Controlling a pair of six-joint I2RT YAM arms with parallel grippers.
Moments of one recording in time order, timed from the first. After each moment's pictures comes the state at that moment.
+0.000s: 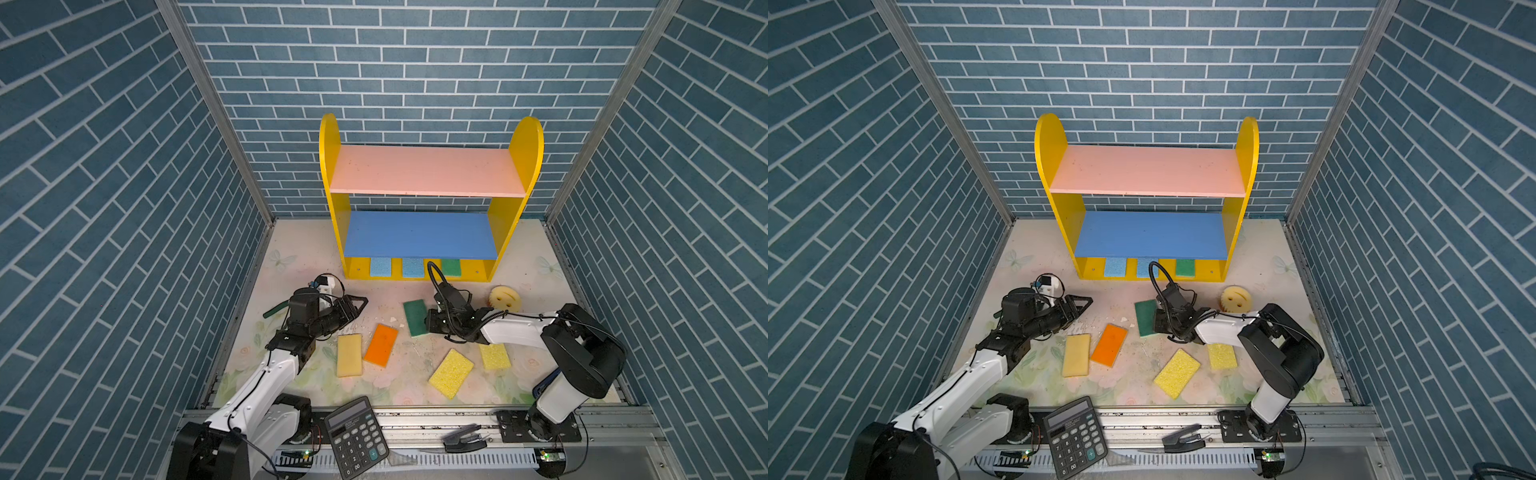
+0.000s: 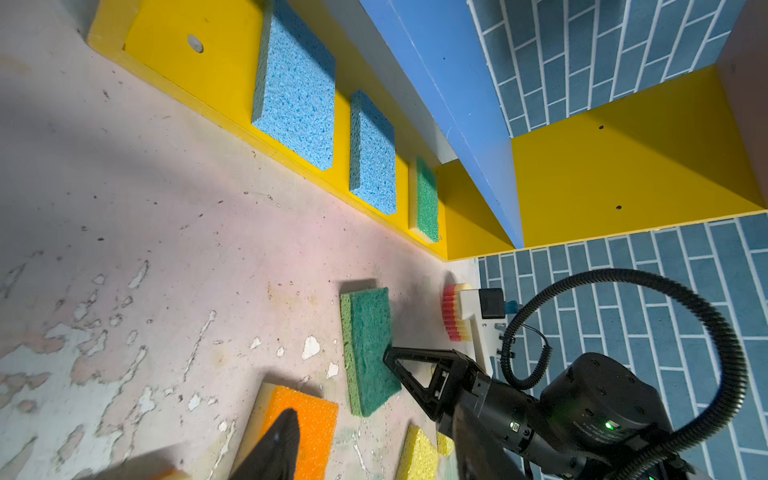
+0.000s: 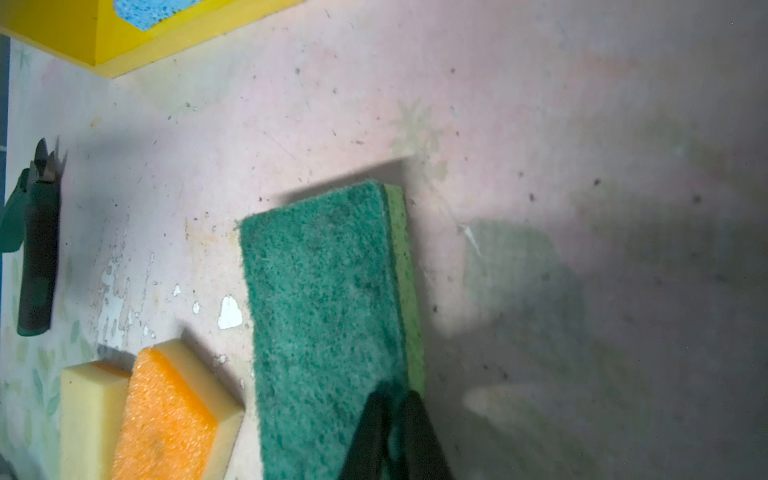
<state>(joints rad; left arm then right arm) -0.20 0.98 0.41 0.05 0.56 -0.87 0.82 1.66 0.75 0.02 -0.05 0.77</state>
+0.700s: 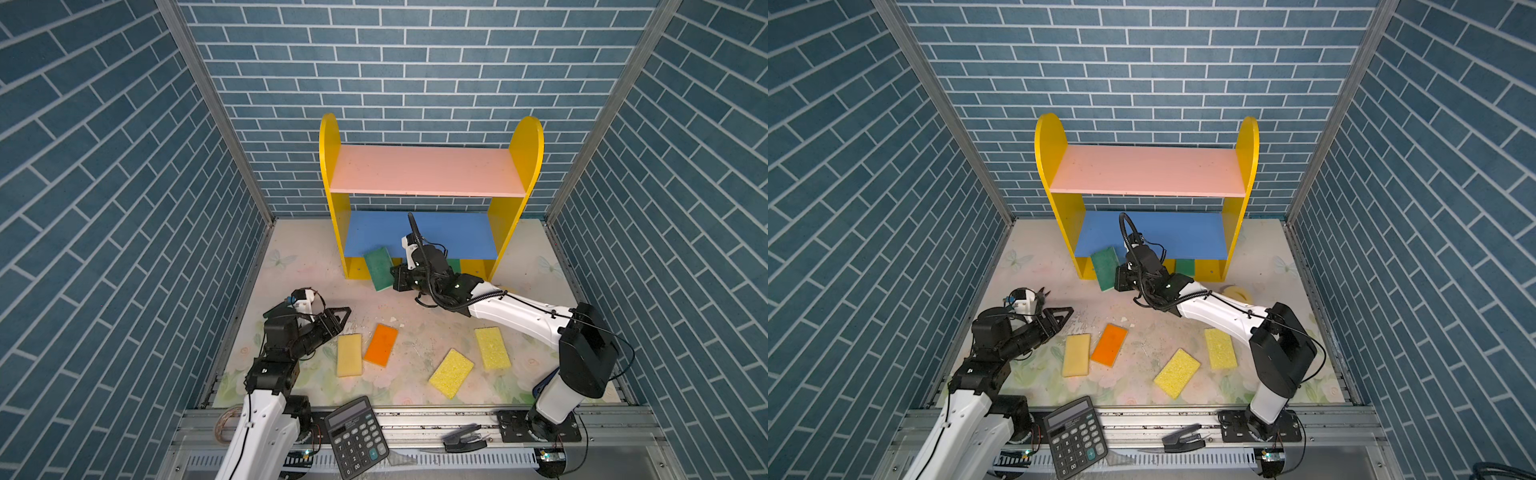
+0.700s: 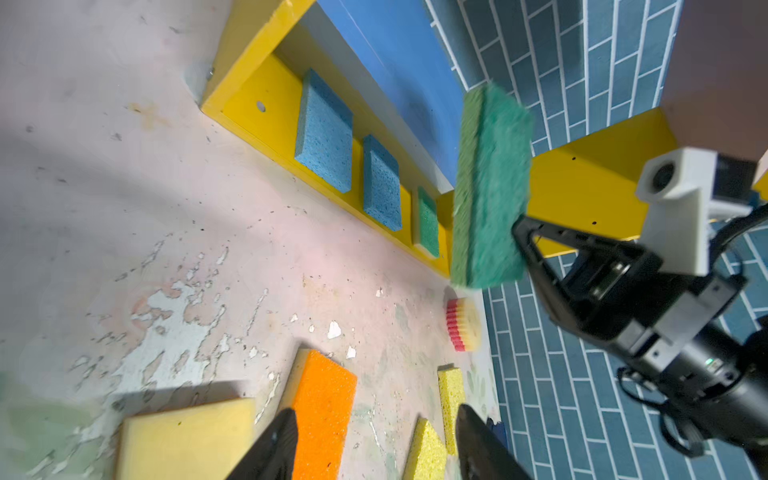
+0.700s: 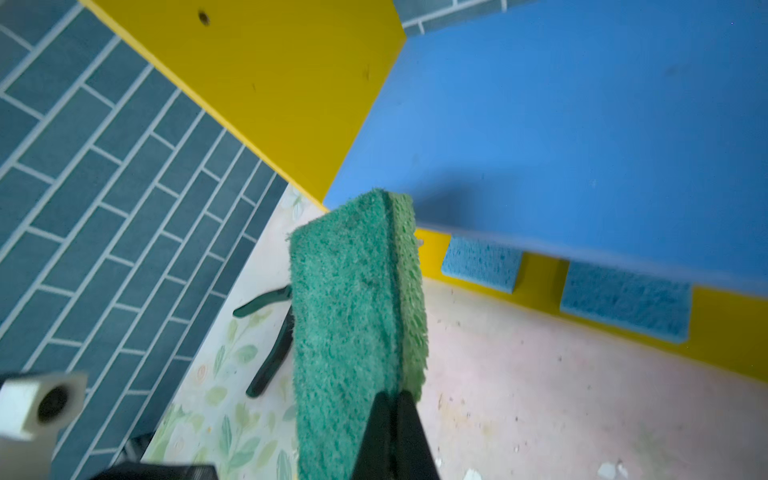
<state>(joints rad) -0.06 0.54 0.37 -0.32 0.56 -0.79 0.91 1.70 1.32 -0.10 0.06 0.57</state>
